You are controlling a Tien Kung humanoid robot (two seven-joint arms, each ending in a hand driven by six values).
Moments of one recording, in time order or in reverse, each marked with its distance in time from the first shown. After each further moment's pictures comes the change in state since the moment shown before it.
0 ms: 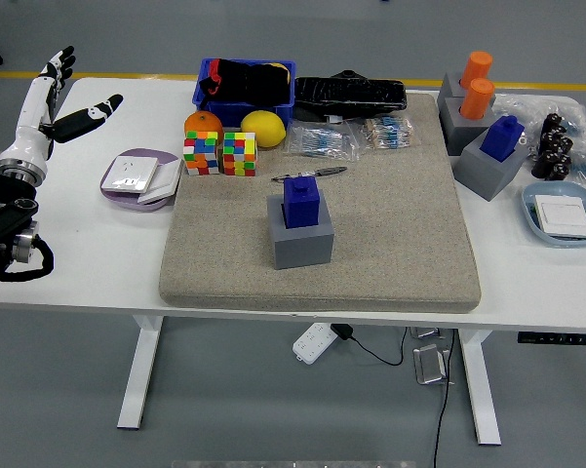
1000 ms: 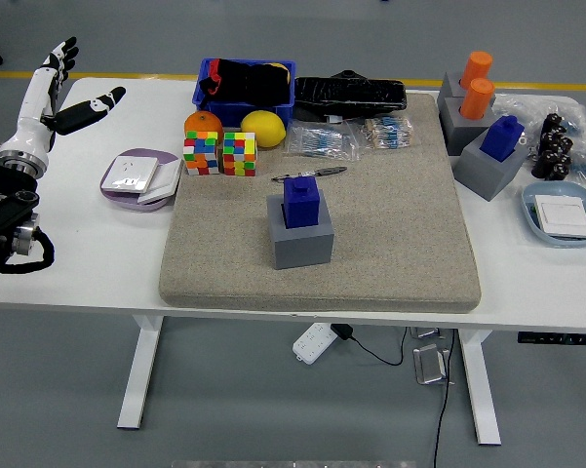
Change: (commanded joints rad) left arm -0.025 0.003 0.010 -0.001 0.004 -0.002 0.007; right arm 0.019 -0.010 -0.010 0.000 0.008 -0.003 0.000
